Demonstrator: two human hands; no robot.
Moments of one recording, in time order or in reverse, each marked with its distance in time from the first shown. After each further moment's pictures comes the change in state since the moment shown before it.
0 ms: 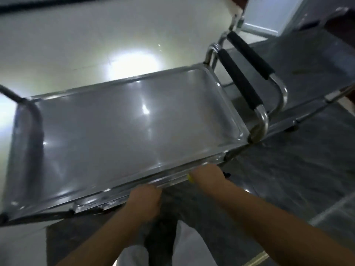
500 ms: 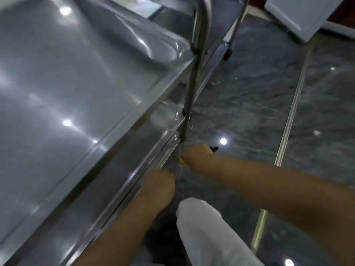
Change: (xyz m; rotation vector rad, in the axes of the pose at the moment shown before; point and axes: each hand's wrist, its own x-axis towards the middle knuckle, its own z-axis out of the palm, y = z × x) left_hand 0.223 0.084 0.179 0.128 0.172 0.629; right_hand 0.127 0.066 0.260 0.204 -0.011 0.379
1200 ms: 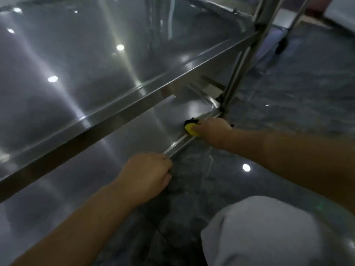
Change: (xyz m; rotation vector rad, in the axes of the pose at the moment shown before) left_hand 0.003 -0.119 0.297 0.057 0.300 -0.045; right_hand 0.241 -0.053 0.232 -0.223 0.349 -0.105
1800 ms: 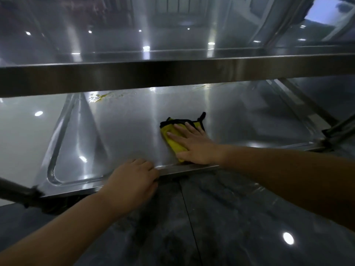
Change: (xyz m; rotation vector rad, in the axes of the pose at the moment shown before) left_hand -0.186 -0.044 0.089 0.076 0.066 -0.514; right_hand 0.096 -0.235 -0.005 0.207 0.011 -0.592
